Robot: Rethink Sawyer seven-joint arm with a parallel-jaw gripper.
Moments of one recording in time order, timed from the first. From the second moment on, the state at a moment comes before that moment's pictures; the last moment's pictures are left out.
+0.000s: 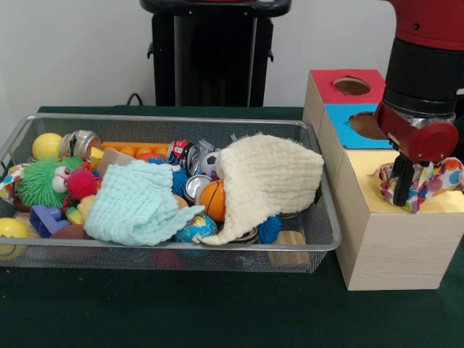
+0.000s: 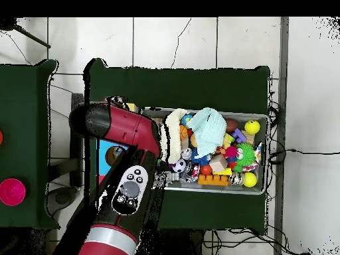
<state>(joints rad) 0.28 -0.35 -0.41 1.32 0.58 0.55 2.90</state>
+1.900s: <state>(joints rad) 0.03 -0.52 -0.26 1.49 0.33 0.49 2.90</state>
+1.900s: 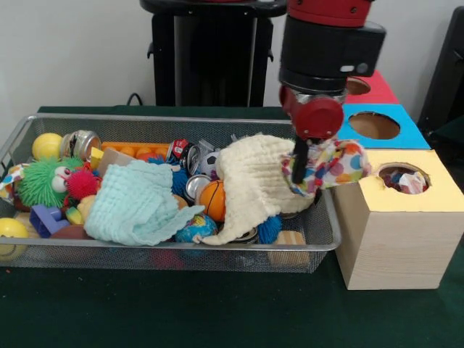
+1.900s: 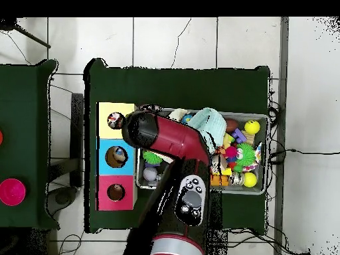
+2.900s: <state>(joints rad) 0.09 -0.49 -0.25 1.50 0.29 0.59 2.90</state>
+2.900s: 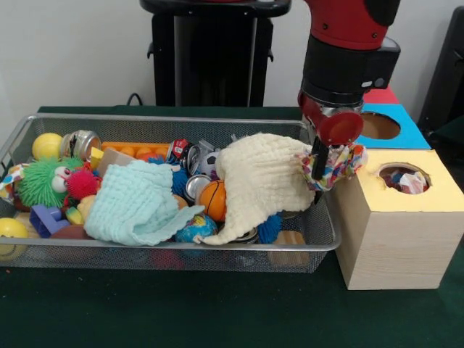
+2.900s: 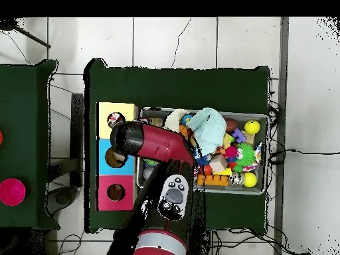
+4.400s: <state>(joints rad) -0.06 -0.43 -0.25 1.05 0.24 1.06 2.90</state>
